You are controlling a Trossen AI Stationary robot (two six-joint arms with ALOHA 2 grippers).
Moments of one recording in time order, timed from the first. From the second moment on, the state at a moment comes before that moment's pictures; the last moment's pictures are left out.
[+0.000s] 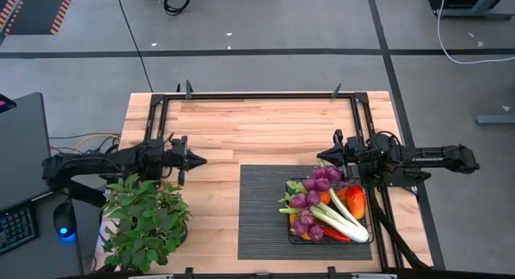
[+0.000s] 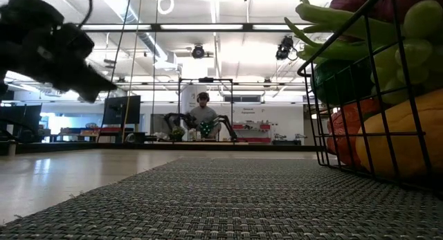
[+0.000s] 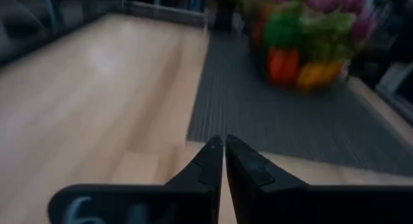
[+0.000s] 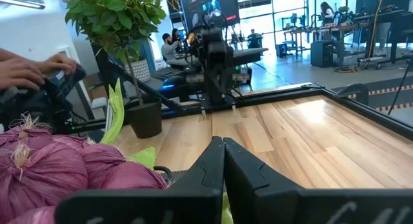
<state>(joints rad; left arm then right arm) 0.16 0.32 0.01 0.11 0.10 -0.12 -0.10 0.22 0.01 0.27 -0.12 0.16</state>
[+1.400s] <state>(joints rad) 0.06 0.02 0.01 0.05 -0.03 -0.12 -0.10 0.22 0.01 0.28 -0.11 0.17</state>
